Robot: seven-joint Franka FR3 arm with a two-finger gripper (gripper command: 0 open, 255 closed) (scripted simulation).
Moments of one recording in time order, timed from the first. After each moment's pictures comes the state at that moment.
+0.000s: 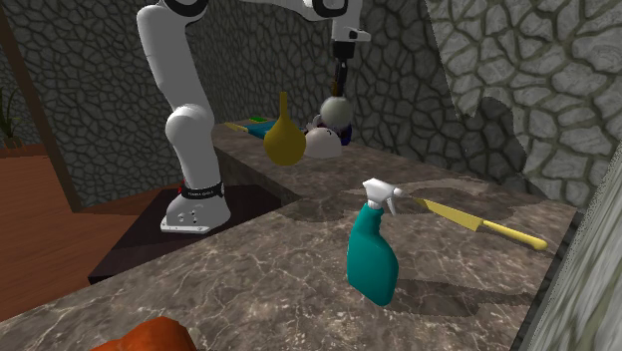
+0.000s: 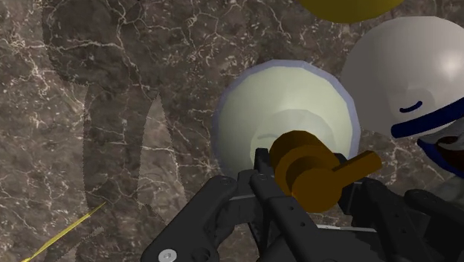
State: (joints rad) arm 0.08 -0.15 0.20 -1.90 0.09 1.70 0.37
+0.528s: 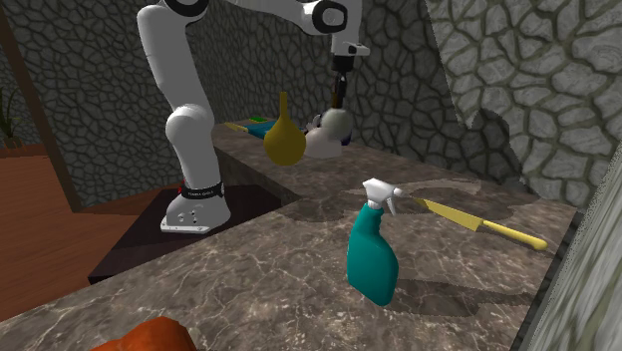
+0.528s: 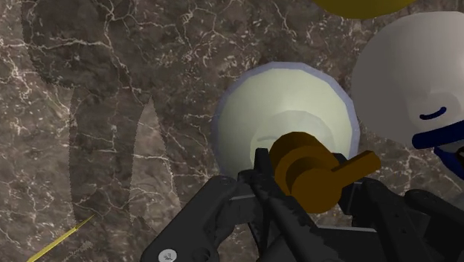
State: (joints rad) arm 0.08 -0.14 0.20 -2.00 0.09 1.81 0.36
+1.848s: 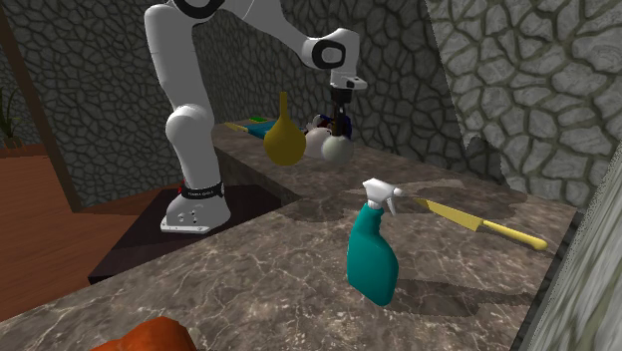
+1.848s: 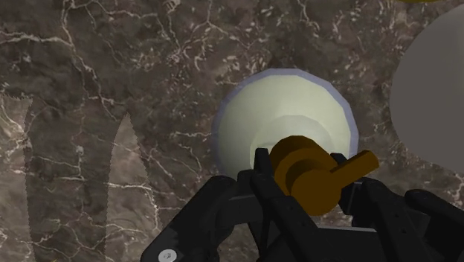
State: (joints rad) arm 0.08 -0.08 0.21 -2.20 0.08 2.07 0.36
